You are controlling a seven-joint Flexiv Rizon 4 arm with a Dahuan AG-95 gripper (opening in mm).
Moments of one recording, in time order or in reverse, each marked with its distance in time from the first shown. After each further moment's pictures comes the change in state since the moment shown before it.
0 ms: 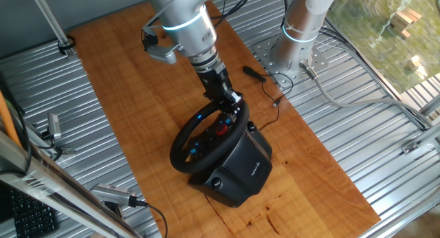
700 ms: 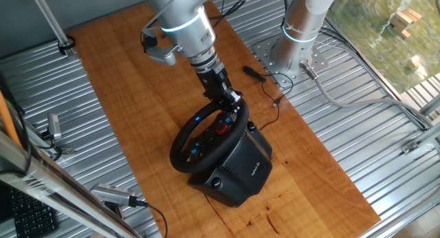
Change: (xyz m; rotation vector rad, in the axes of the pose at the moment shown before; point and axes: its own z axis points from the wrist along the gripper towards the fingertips) arm 0.003 -0.005 0.002 -0.009 0.031 -0.010
